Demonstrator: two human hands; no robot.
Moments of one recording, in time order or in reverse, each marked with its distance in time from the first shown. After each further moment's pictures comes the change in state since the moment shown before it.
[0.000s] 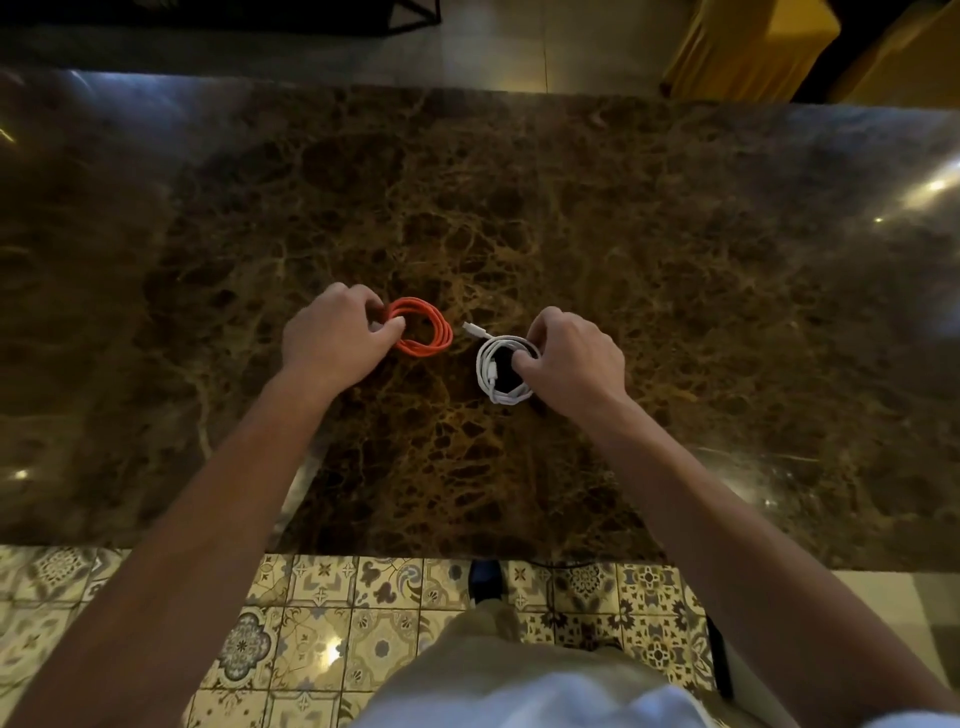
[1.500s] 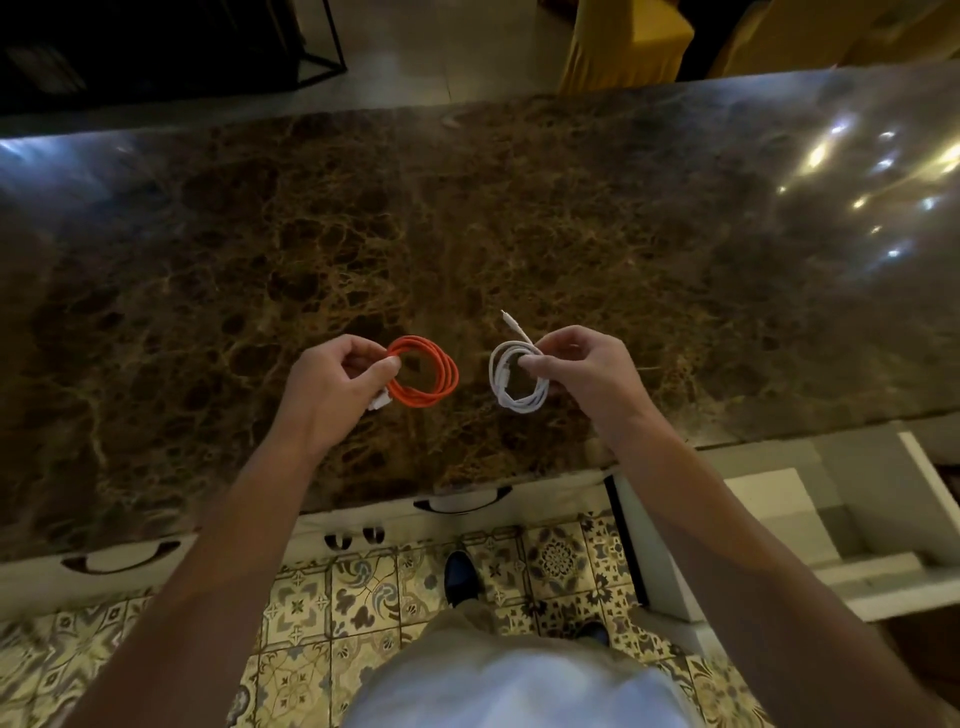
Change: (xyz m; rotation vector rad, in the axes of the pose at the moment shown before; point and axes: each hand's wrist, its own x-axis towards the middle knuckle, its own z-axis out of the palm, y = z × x) left_hand -0.119 0.107 0.031 -0.650 -0.066 0.054; right_hand -0.110 0.147 -0.045 1.005 0.046 0.239
